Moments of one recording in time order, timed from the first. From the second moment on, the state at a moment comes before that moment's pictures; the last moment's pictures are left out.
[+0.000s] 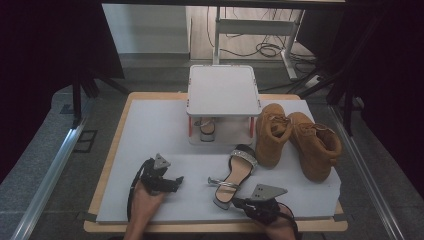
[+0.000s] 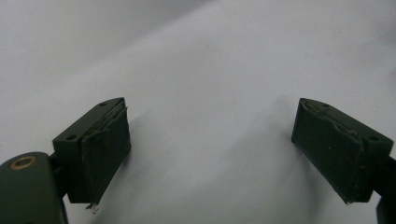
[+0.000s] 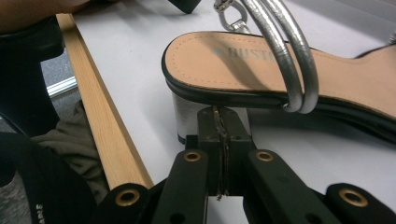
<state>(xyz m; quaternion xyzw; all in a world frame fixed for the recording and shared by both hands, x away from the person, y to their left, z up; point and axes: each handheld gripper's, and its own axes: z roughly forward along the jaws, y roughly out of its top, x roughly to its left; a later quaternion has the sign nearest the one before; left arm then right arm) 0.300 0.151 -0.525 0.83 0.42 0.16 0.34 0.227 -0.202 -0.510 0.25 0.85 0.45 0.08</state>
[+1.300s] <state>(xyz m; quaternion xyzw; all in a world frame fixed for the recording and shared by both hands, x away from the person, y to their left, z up) 0.300 0.151 -0.525 0.83 0.42 0.16 0.34 0.242 -0.167 -0.516 0.23 0.86 0.44 0.09</state>
